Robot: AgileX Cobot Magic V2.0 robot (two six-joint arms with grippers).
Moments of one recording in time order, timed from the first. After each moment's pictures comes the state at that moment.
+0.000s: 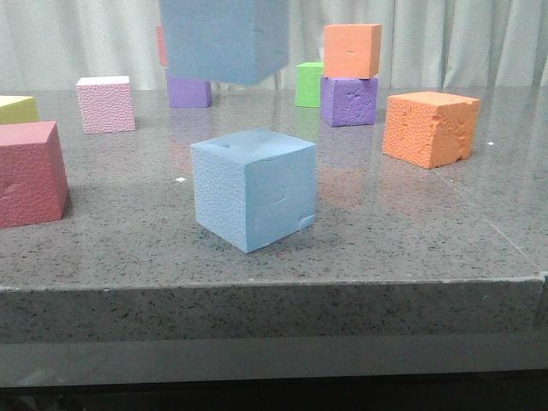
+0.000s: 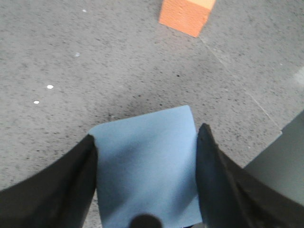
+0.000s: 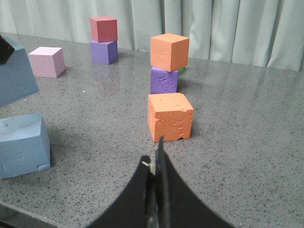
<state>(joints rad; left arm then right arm) -0.80 1.48 -1.49 0.02 0.98 -0.18 0.36 0.16 -0.34 -0.08 0.35 0.11</state>
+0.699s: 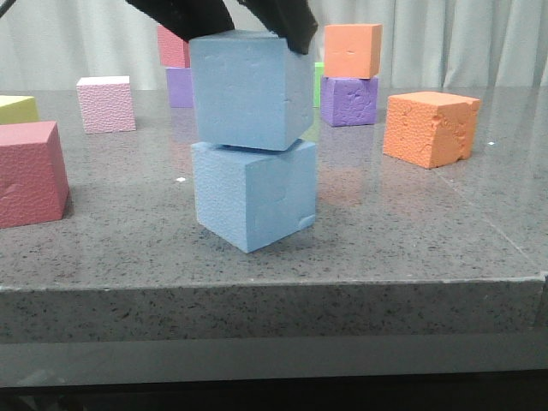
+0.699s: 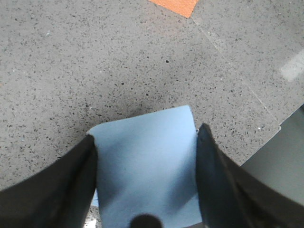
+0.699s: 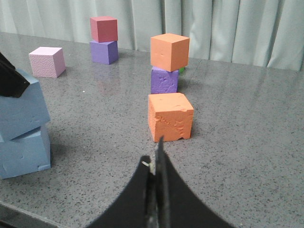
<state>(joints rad) -0.81 1.51 -1.40 -0.03 0.88 -0.18 0.36 0.16 -0.34 -0.08 0.35 0.11</state>
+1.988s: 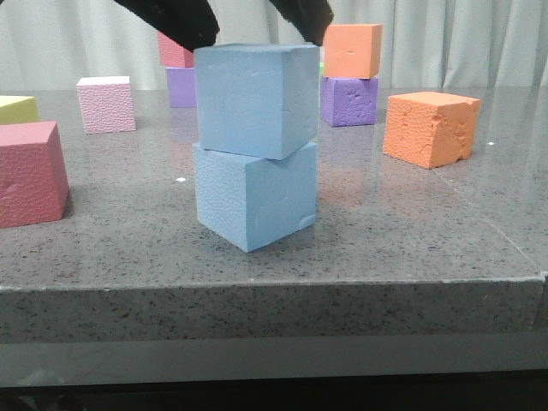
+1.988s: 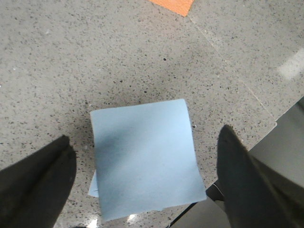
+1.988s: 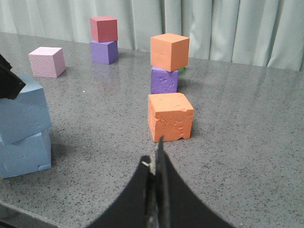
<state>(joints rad) -0.81 1.50 -1.40 -0.03 0.90 -0.18 0.36 0.16 -0.34 -0.08 0.35 0.11</state>
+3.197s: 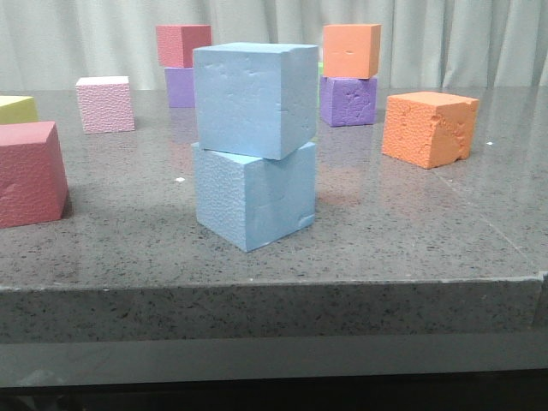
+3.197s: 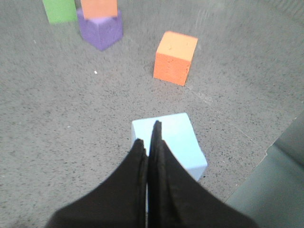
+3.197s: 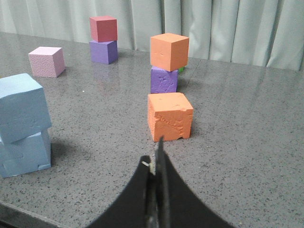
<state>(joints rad) -0.81 1.04 -1.01 0.10 0.54 -0.17 0.36 0.16 -0.34 -0.08 0.35 0.11</state>
